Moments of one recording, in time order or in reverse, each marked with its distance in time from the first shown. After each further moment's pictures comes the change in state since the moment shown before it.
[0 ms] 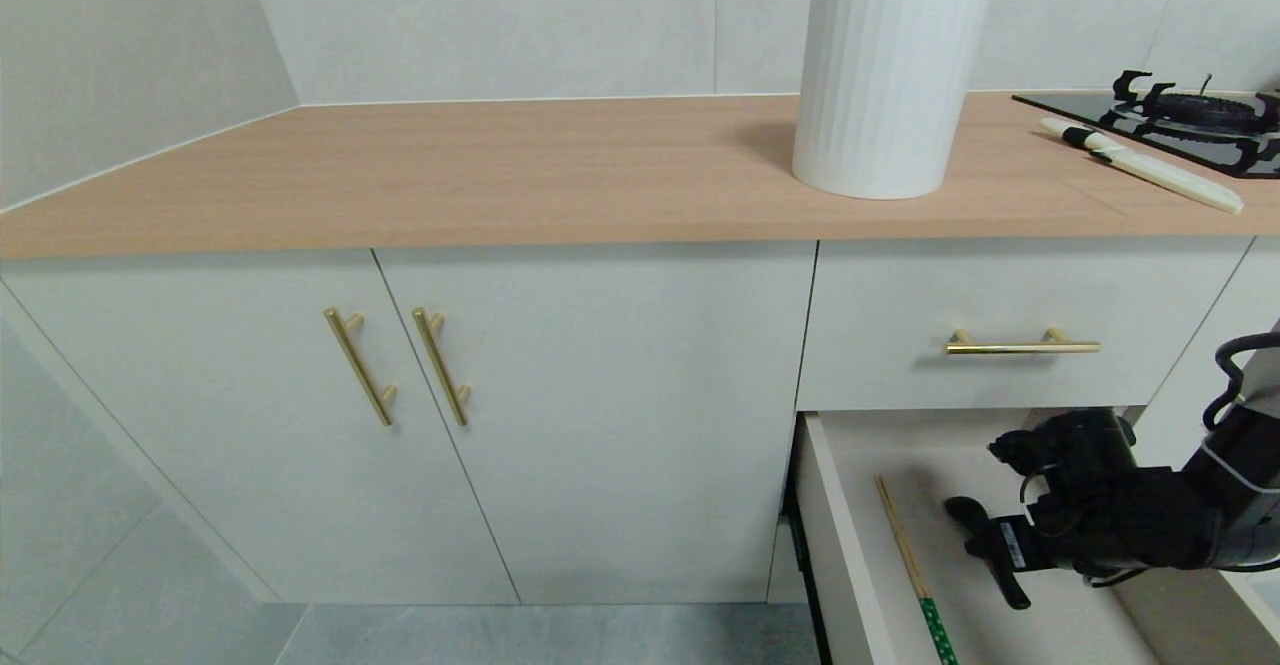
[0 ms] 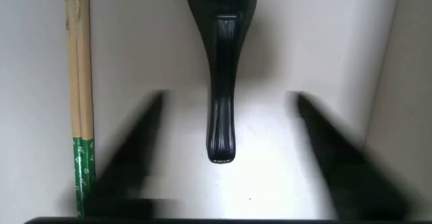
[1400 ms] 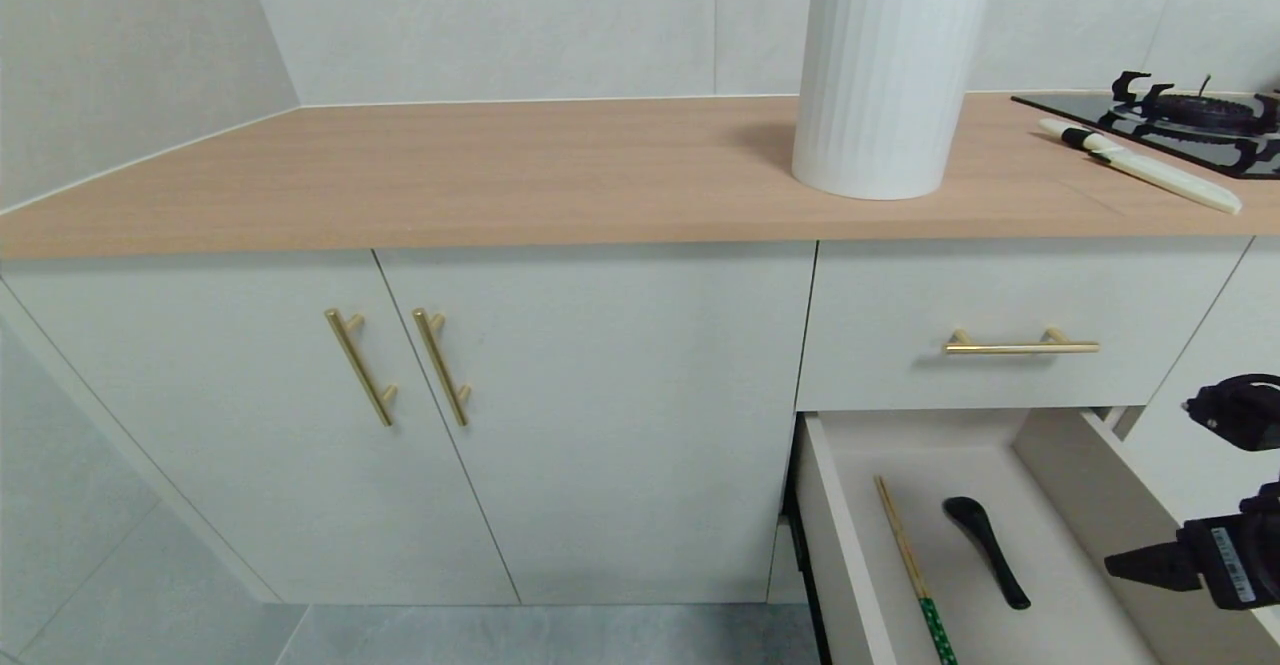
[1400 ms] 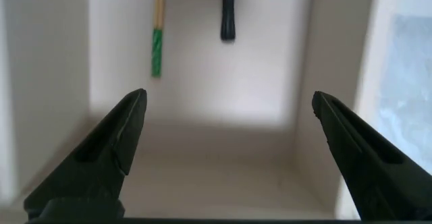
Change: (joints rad) left arm 0.000 0.000 0.000 0.000 0.000 0.007; right arm 0.010 -0.838 -0.031 0.859 0.047 0.035
